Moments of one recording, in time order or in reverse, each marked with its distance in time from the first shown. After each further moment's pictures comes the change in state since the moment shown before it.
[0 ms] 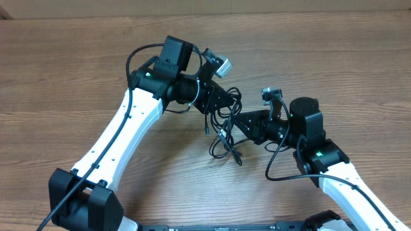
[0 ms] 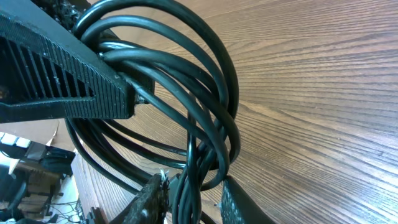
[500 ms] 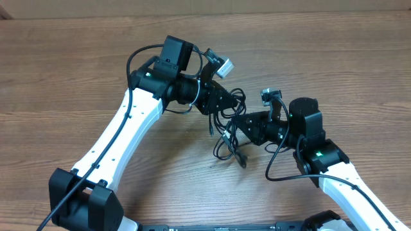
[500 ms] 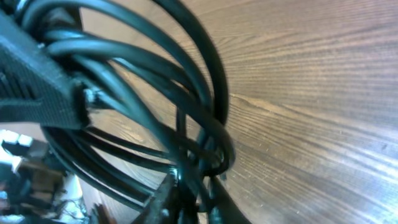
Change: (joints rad) left arm 0.000 0.000 0.000 0.008 0.098 0.000; right arm 0.000 0.000 0.000 -0.019 -0.006 0.005
